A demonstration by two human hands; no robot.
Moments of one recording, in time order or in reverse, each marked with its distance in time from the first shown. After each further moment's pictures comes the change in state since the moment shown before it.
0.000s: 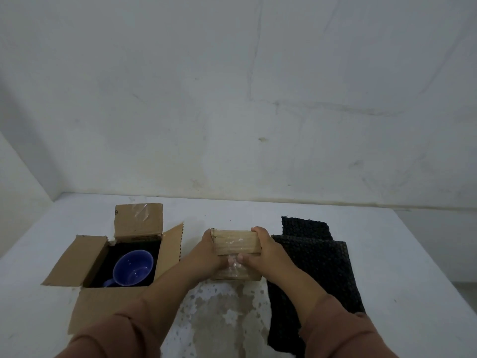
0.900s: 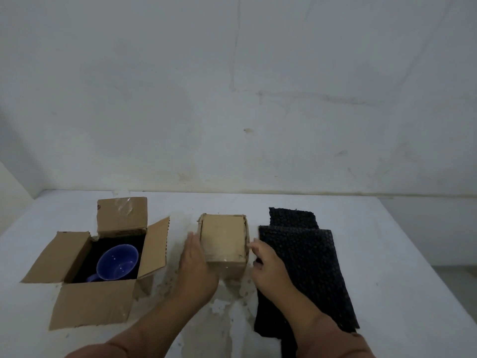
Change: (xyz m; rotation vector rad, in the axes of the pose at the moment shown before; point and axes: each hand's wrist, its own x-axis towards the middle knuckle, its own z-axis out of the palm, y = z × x) left_hand -0.020 -0.031 0.050 0.253 0.341 0.104; right_hand -0.026 0.065 0.023 0.182 0.116 -0.055
